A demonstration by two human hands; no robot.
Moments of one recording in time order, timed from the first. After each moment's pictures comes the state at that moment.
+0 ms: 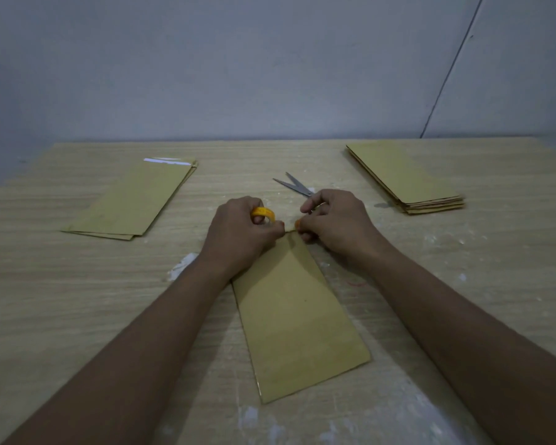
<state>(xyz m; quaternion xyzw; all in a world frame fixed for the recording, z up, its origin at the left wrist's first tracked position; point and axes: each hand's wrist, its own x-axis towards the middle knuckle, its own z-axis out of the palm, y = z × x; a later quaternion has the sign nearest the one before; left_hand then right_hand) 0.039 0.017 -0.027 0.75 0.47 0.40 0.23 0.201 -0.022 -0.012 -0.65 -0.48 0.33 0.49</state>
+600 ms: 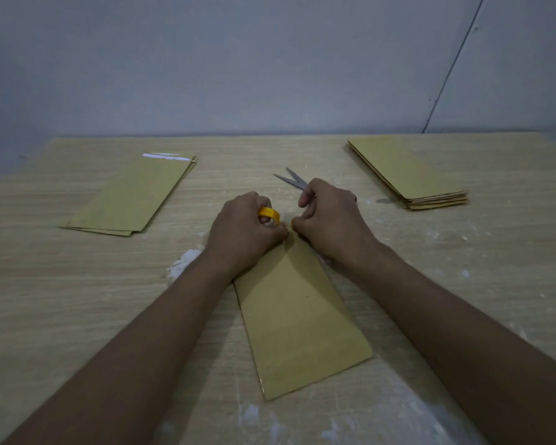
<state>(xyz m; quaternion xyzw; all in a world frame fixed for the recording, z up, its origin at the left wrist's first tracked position) 0.042 0.019 -0.028 0.79 0.47 0.35 0.21 0.191 -0.025 -0.009 -0.67 -0.62 0.14 0.38</state>
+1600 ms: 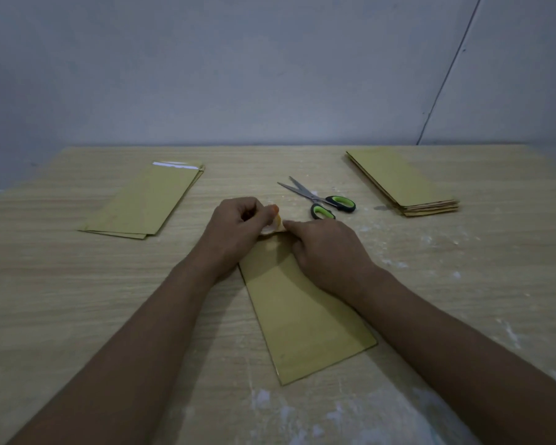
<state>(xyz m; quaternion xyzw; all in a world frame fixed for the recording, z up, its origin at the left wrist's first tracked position) 0.021 0.016 -0.022 0.70 0.41 0.42 0.40 0.178 -0.052 -0.015 -0.64 -0.75 -0.04 0.15</state>
